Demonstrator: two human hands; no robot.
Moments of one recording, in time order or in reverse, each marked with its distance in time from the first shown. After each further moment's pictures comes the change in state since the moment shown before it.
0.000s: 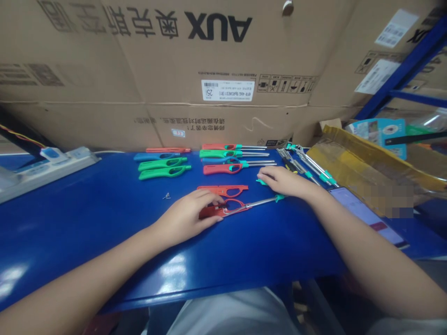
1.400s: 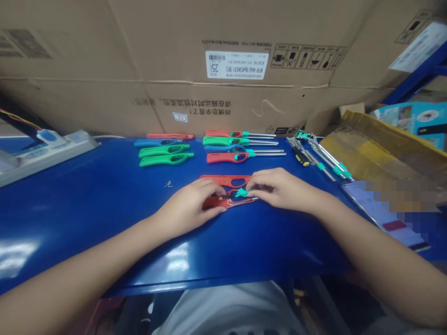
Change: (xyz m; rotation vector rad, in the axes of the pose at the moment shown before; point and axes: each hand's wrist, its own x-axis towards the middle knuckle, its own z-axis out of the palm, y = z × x) left_hand 0.000 0.000 0.003 0.008 0.034 -0.022; right_hand -0.021 -0.054 0.010 0.235 -0.011 -0.389
